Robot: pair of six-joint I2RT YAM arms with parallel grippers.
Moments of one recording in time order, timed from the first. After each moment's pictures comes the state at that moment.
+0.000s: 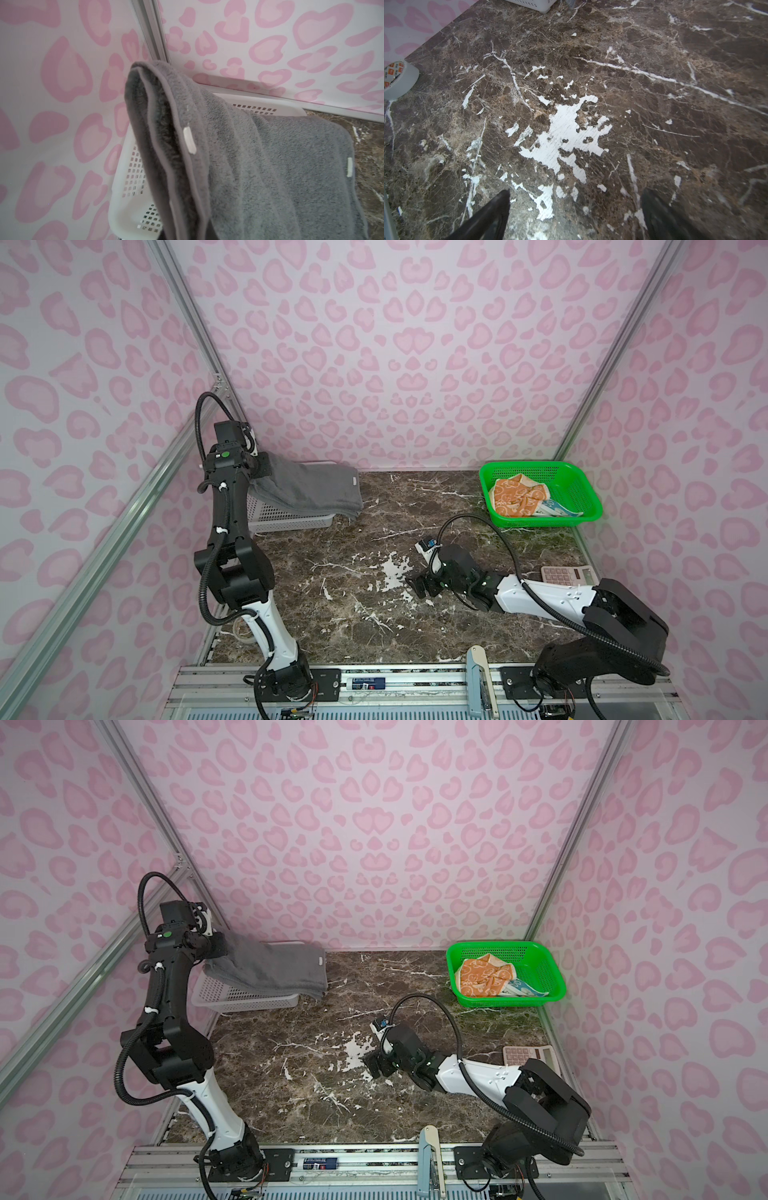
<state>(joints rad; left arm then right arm) 0.30 1.98 2.09 -0.87 0.01 0.09 0.84 1.47 0.69 0.10 -0.02 0.22</state>
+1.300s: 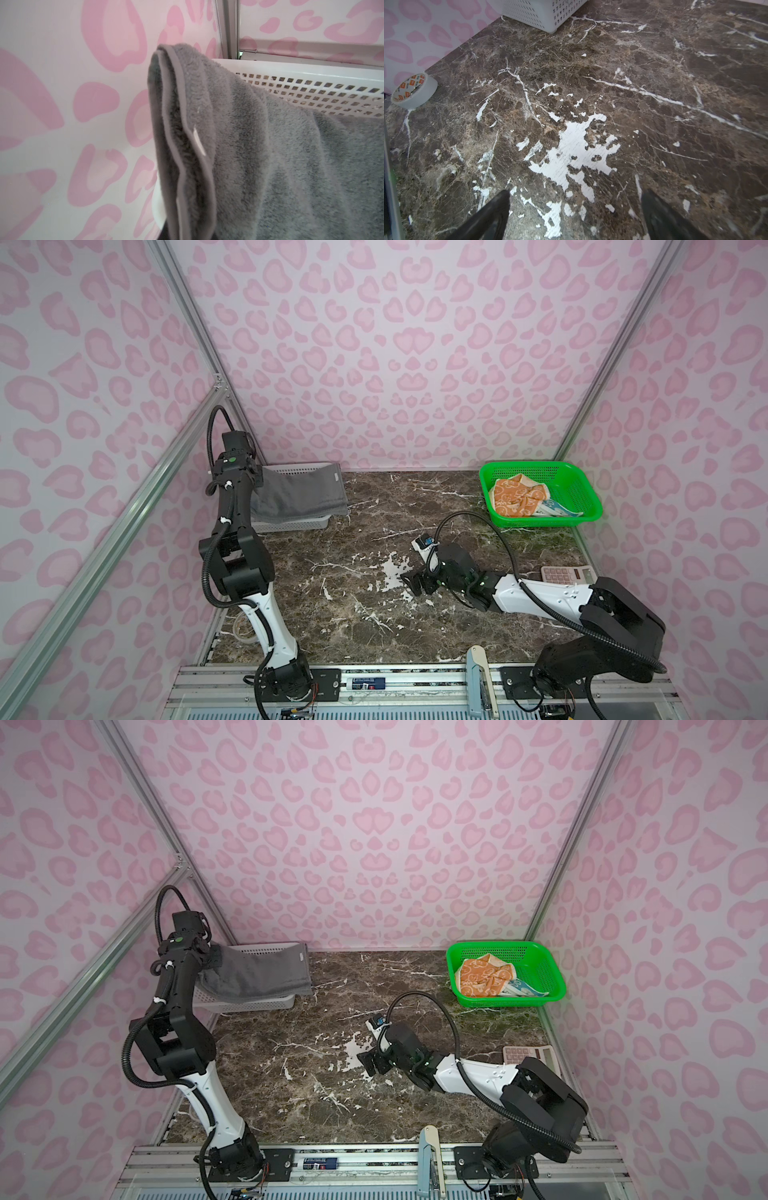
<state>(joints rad) 0.31 2.06 2.05 -0.80 -0.33 0.16 0.85 1.48 0.70 0.18 -0.03 0.21</state>
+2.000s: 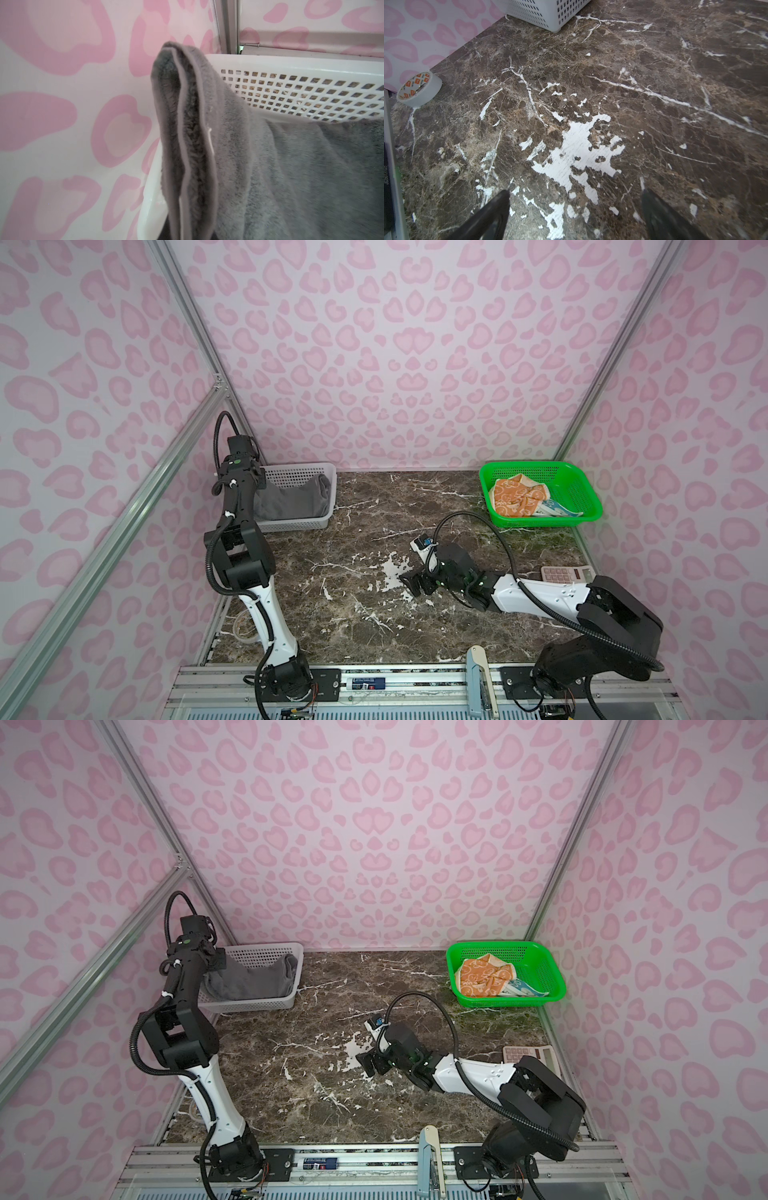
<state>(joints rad) 0.31 2.16 2.08 -0.76 -0.32 0.16 0.85 1.49 0.70 0.19 -0.05 0.21</state>
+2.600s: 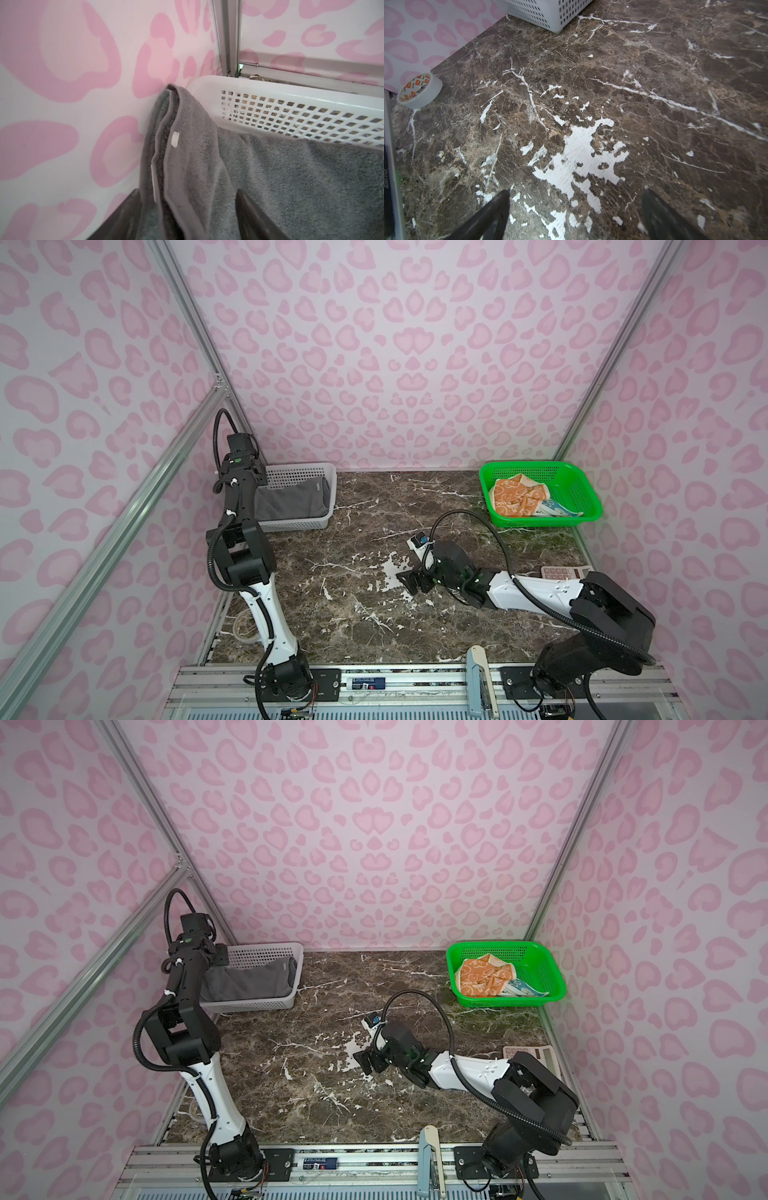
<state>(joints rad) 0.31 2.21 2.13 -0.72 -0.30 0.13 0.85 1.54 0.74 0.19 -0.06 0.21</state>
